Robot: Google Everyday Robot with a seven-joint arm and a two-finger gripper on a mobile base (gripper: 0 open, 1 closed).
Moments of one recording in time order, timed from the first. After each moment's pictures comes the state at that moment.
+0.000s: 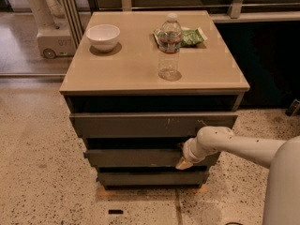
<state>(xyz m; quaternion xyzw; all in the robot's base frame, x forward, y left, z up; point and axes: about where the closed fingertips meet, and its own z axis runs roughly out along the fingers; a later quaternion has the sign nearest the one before) 0.591 -0.143 0.404 -0.67 0.71 0.07 0.21</state>
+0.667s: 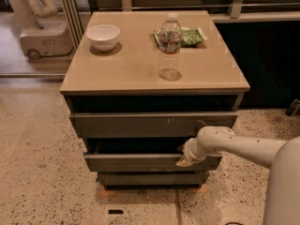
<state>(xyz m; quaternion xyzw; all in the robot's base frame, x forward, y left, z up) 0.591 -0.143 0.404 -0.67 0.71 0.07 0.21</state>
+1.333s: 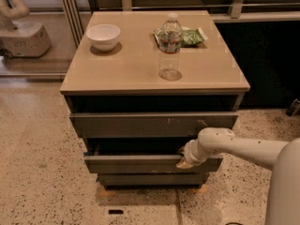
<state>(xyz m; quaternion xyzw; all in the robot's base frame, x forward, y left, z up) 0.582 -0.143 0.406 -0.67 0.71 0.08 0.21</state>
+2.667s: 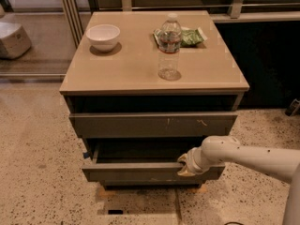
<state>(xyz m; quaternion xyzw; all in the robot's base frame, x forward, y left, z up) 0.543 -0.146 0.410 -0.67 0.71 0.08 0.21</state>
